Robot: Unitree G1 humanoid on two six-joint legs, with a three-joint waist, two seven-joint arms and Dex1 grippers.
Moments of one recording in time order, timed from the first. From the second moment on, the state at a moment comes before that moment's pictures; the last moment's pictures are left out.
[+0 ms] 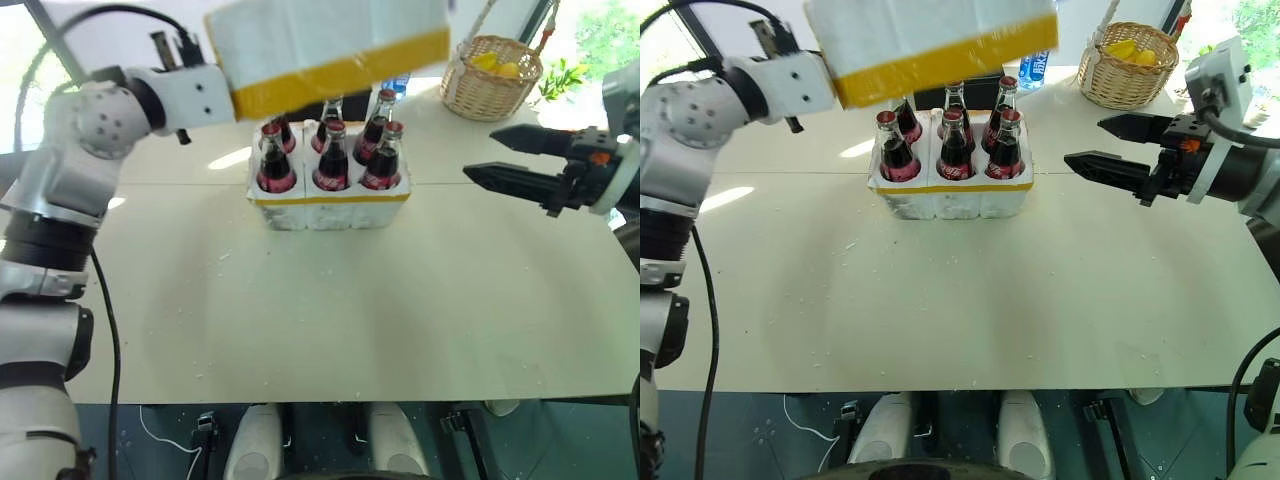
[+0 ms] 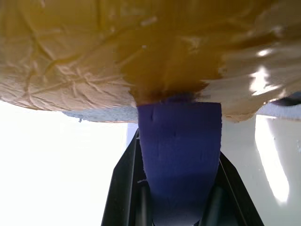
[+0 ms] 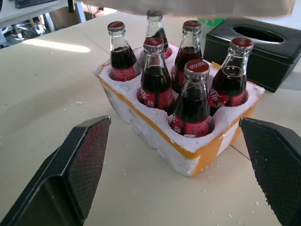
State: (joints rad) left arm -1.05 0.84 -0.28 0.32 0.38 -0.17 -0.59; right arm -0.61 -1.04 -0.39 -0.27 0.89 1.05 0.83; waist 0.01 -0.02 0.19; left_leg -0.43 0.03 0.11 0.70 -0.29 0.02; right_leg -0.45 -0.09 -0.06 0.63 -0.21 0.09
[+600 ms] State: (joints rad) left arm -1.02 0.89 -0.33 0.54 0.61 -0.58 -0.44; right arm -0.57 -1.02 -0.40 -0.28 0.93 1.05 0.74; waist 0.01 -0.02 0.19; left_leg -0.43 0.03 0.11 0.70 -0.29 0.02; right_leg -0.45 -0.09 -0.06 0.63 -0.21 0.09
